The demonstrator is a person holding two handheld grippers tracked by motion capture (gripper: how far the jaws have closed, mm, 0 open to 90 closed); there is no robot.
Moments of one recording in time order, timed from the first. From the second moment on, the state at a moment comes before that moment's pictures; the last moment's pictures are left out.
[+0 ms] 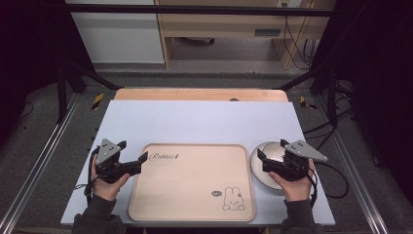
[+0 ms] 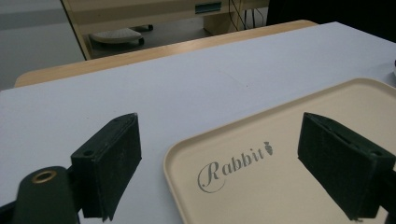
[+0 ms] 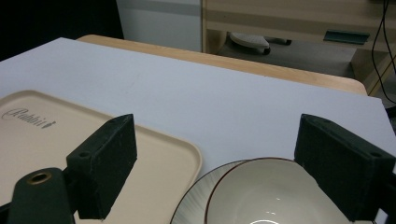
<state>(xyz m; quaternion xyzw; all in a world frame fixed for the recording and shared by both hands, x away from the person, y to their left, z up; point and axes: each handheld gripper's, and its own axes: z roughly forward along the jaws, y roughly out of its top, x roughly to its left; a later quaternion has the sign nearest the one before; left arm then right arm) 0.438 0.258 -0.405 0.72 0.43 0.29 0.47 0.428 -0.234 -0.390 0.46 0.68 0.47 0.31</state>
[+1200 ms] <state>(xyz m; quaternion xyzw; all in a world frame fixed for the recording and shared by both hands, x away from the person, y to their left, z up) 0.438 0.258 -0.407 0.72 0.43 0.29 0.47 0.434 -0.262 -0.399 0.51 0.68 0.43 0.31</state>
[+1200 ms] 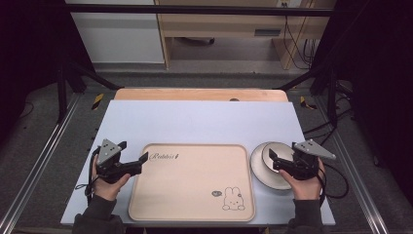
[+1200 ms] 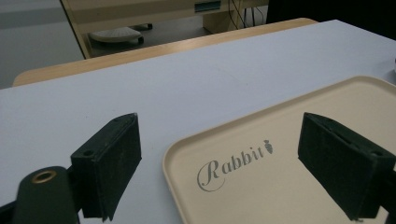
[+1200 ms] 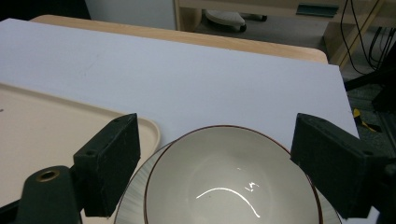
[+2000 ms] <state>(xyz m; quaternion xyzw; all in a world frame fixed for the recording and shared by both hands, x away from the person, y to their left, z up) 0.438 0.257 -0.407 0.72 0.43 0.28 0.47 0.439 -0.282 -0.412 0.55 0.67 0.40 0.31</state>
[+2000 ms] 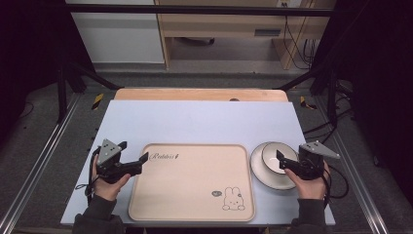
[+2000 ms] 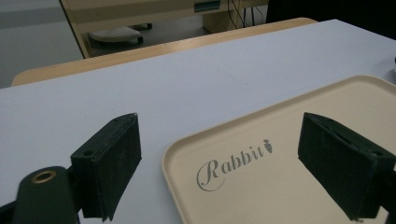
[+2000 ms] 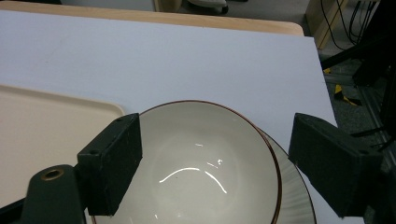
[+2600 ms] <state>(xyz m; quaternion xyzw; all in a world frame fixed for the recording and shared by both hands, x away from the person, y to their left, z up) 0.438 0.257 -0.408 0.72 0.43 0.28 0.47 0.445 -0.295 -0.426 0.59 0.66 0.37 0.29</state>
